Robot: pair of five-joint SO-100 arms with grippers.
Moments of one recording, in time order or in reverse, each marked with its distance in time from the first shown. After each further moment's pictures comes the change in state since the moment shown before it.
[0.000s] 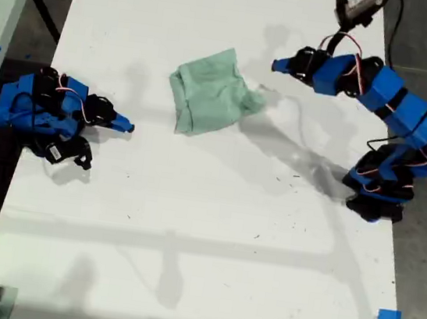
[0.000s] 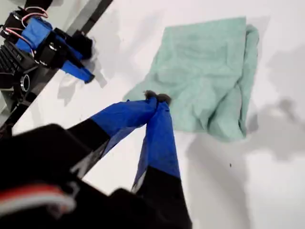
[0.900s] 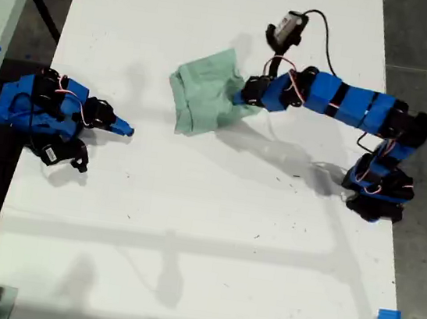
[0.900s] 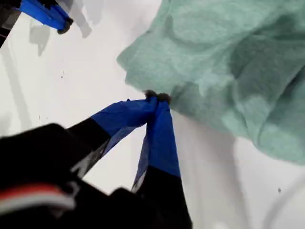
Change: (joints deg) arm 0 2.5 0.0 0.0 0.0 0.0; arm 1 -10.5 -43.3 -28.0 -2.4 -1.2
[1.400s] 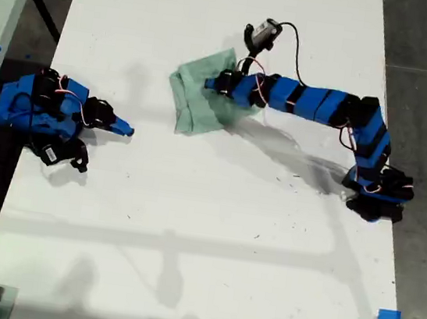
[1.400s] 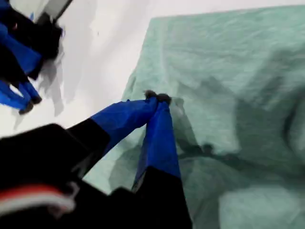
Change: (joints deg) arm 0 0.0 0.0 0.0 0.0 0.0; arm 1 6.2 -31.3 -14.5 -33.5 3.0
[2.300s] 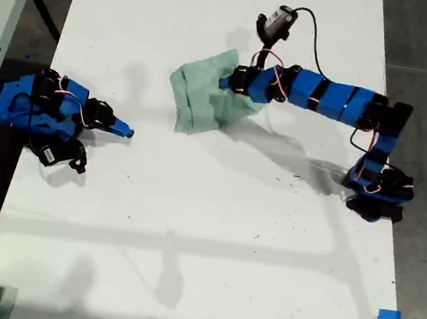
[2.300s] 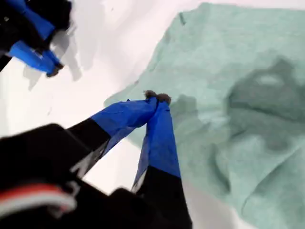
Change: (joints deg) arm 0 1.5 0.0 0.0 0.0 0.0; arm 1 -3.9 30.8 19.9 18.4 -6.2
